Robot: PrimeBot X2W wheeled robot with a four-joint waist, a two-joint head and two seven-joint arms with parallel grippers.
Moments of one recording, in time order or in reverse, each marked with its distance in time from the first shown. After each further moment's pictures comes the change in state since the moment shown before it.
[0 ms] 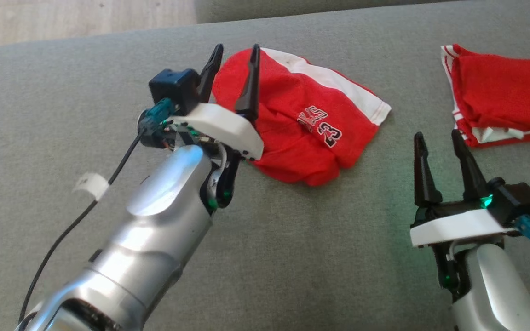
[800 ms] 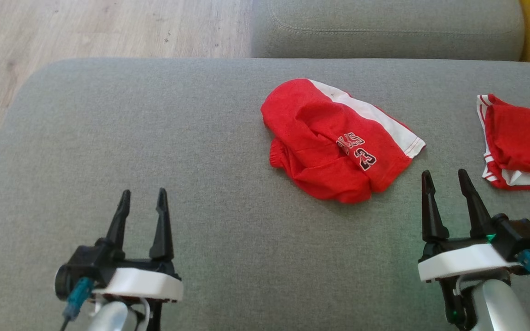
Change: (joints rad) left arm 0.736 0.212 0.353 -0.464 0.339 0.024 -0.072; right arm 0.125 0.001 -0.039 -0.014 -0.010 0.000 -0.003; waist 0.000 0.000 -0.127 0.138
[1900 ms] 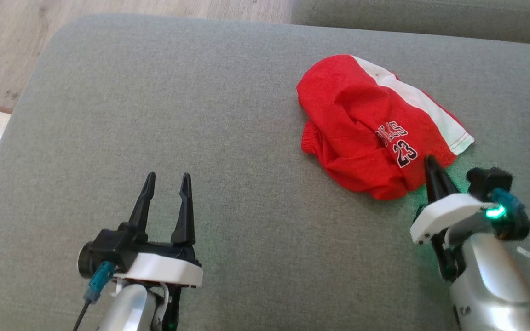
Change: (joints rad) left arm -0.050 -0.180 0.138 0.094 0.194 -0.174 0.000; right arm -0.295 -0.001 -0.053 0.429 -0.079 0.000 0.143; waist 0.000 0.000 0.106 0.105
